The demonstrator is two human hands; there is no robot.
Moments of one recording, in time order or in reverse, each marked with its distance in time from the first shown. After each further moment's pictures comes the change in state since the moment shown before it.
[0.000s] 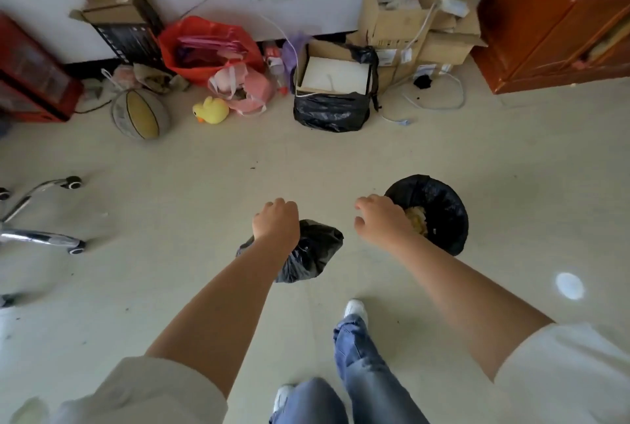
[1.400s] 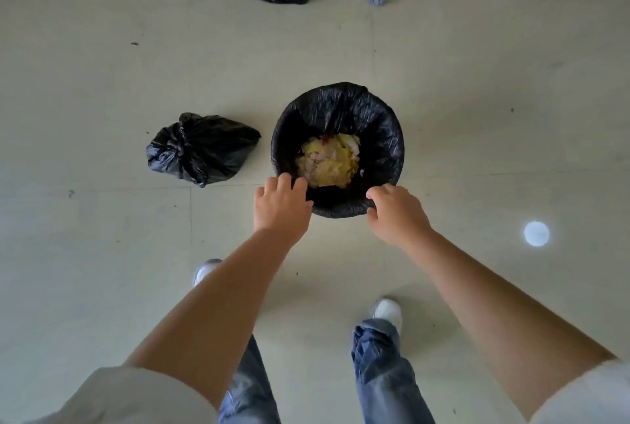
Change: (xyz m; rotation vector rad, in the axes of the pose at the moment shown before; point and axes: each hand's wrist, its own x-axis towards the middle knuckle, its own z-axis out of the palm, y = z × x) left_hand 0.146 0.317 0.263 -0.015 -0.115 -0.018; right_hand 0.098 0.395 0.153 -0.096 -0.234 -0.048
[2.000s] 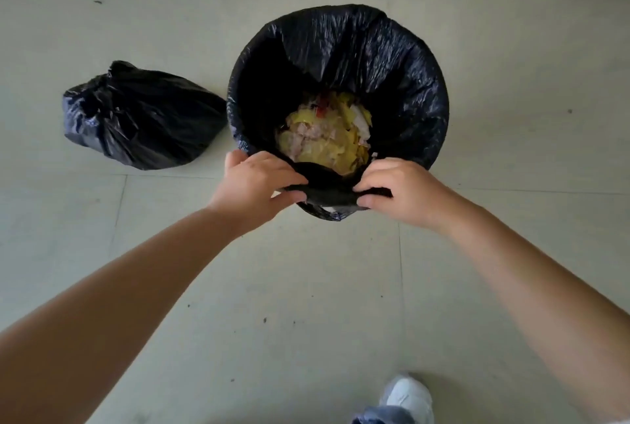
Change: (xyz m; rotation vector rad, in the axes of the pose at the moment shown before) left_hand 0.103 -0.019 0.192 -0.214 0.475 0.361; right_hand 0.118 0.084 0.153 0.146 0.218 -0.548
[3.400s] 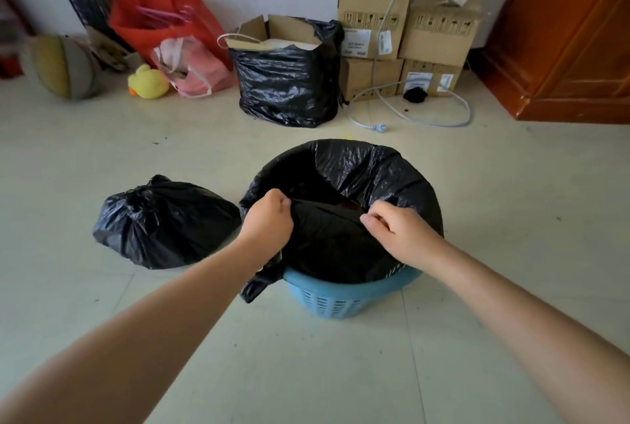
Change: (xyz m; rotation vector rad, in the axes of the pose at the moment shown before) left_hand 0.034 0.026 0.005 -0.424 0.238 -0.507; right_hand 0.008 0.016 0.004 0.018 0.265 0.067
